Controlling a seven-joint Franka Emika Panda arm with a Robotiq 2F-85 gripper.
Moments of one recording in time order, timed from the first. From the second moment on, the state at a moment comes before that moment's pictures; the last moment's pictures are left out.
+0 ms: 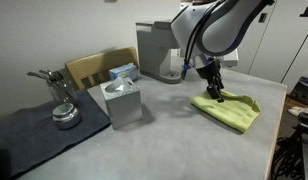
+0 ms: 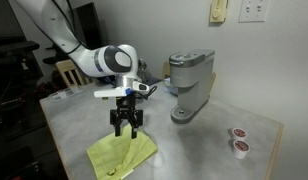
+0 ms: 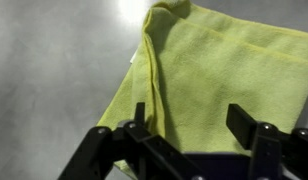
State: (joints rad) arm 0.04 0.49 -0.05 -2.08 -0.39 2.08 -0.05
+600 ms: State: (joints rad) arm 0.19 0.41 0.04 -2.07 -0.43 1.92 0.01
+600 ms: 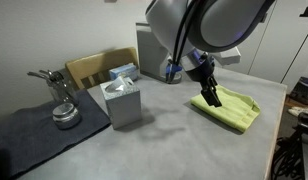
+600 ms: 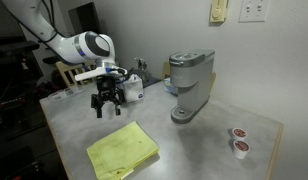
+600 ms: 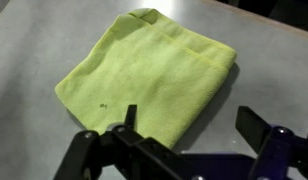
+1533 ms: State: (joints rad) arm 0.28 0.46 0.17 -1.89 -0.22 1.67 0.07
